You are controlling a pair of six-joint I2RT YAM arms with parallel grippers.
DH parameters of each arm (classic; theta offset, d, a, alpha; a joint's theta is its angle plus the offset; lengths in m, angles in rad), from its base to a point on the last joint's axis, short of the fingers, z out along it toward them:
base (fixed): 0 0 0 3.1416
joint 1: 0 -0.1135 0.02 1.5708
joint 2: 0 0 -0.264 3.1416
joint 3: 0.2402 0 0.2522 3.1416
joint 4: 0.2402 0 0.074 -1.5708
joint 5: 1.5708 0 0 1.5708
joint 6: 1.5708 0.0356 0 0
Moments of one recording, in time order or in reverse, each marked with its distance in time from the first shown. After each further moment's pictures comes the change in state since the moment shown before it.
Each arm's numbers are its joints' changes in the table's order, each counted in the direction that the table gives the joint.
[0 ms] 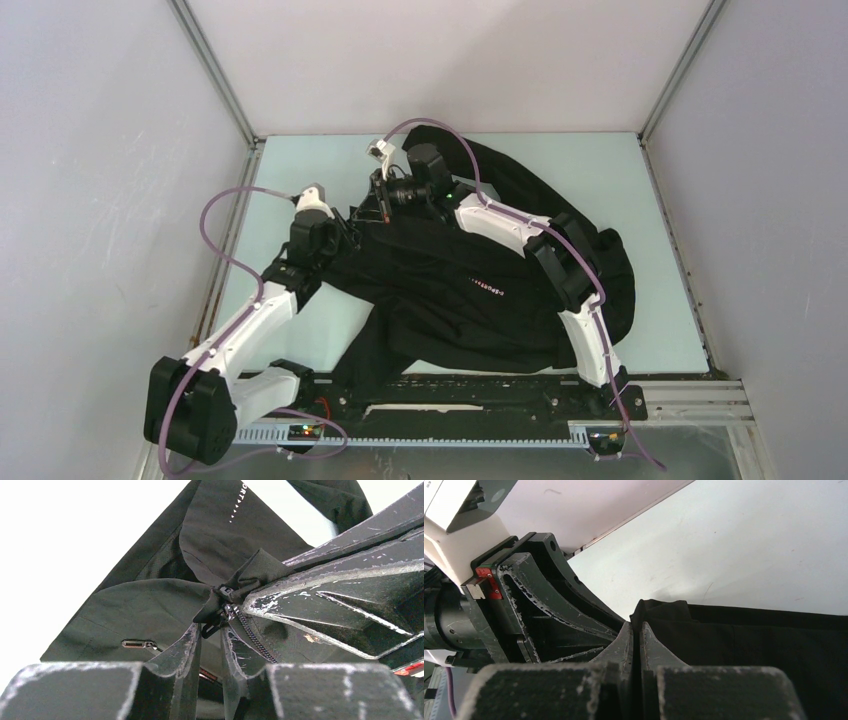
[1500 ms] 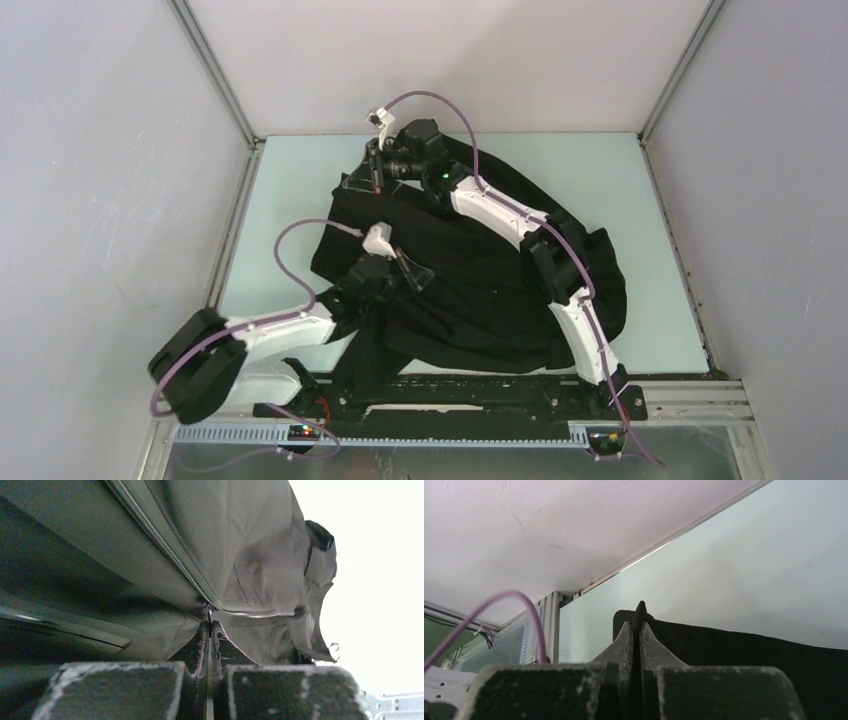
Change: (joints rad) left arm 0.442 0.101 -0.206 -0.419 0.008 -0.340; right arm 0.030 0.099 0.272 0.029 0.049 0.086
